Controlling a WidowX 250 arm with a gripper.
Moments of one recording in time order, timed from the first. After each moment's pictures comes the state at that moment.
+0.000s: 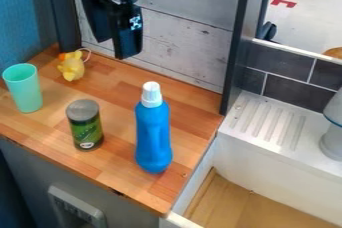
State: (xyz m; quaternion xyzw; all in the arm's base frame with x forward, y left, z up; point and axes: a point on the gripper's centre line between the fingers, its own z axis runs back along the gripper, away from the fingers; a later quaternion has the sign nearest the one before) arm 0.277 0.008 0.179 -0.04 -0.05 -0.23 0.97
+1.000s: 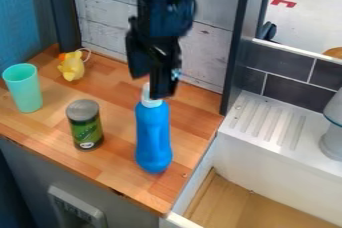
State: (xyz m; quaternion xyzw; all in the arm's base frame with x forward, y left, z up) arm 0.288 -0.030 0.130 -0.01 0.01 -0.27 0.96
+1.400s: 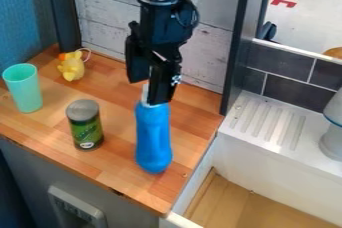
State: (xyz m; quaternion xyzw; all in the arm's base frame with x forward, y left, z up) arm 0.291 -0.024 0.122 0.01 0.04 -0.26 0.96
